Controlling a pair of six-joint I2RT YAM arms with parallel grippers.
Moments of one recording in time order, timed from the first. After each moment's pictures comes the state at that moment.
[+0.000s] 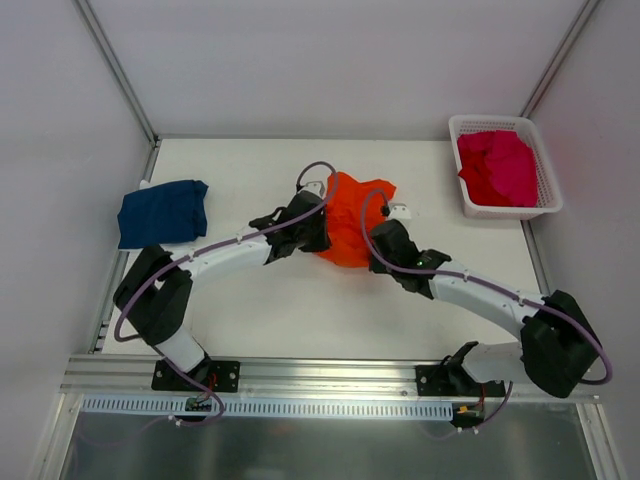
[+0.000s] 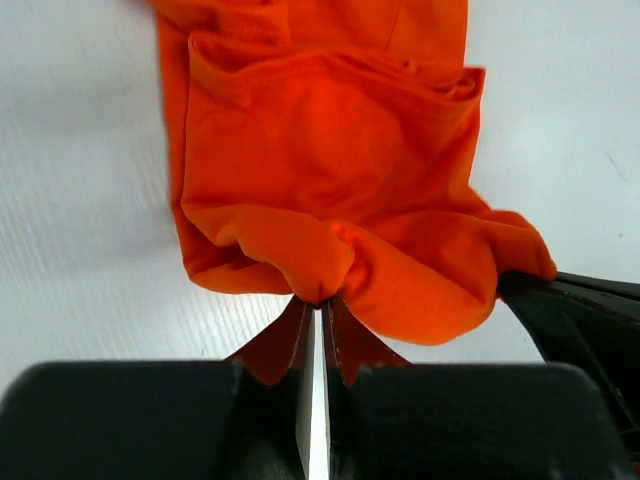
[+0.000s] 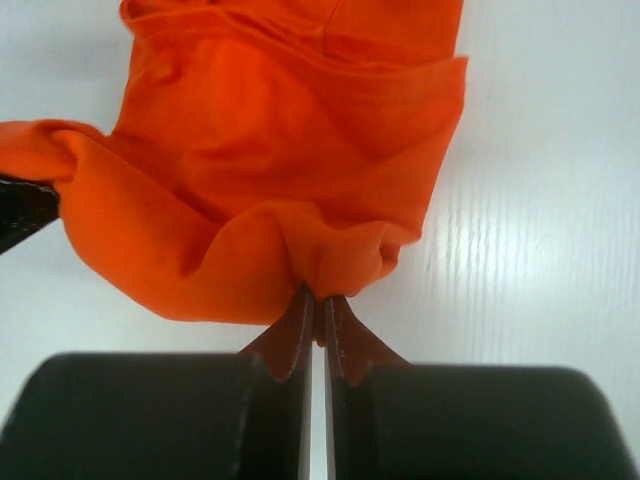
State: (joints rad) left arm -0.76 1.60 1.05 -0.21 -0.09 -0.67; right arm 0.78 1.28 0.75 -0.26 0.37 0.62
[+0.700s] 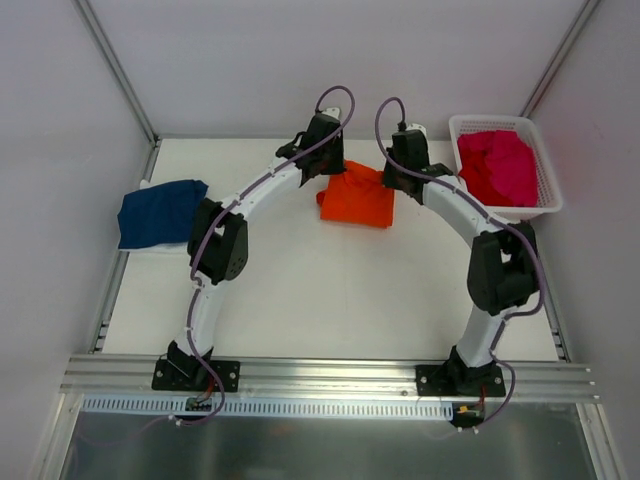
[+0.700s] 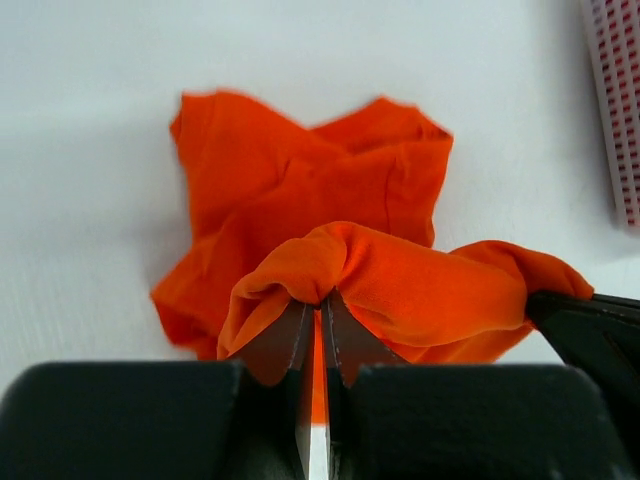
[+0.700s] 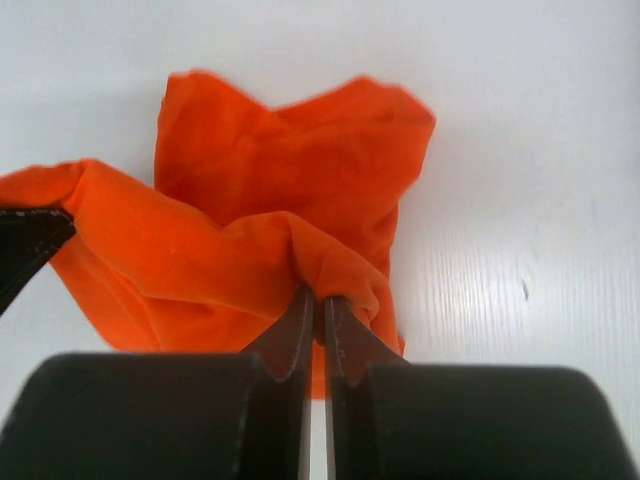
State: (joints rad) left arm -0.58 2.17 1.95 -0.42 -0.06 -0.47; right arm 0.39 1.77 1.40 -0.33 0.20 0.40
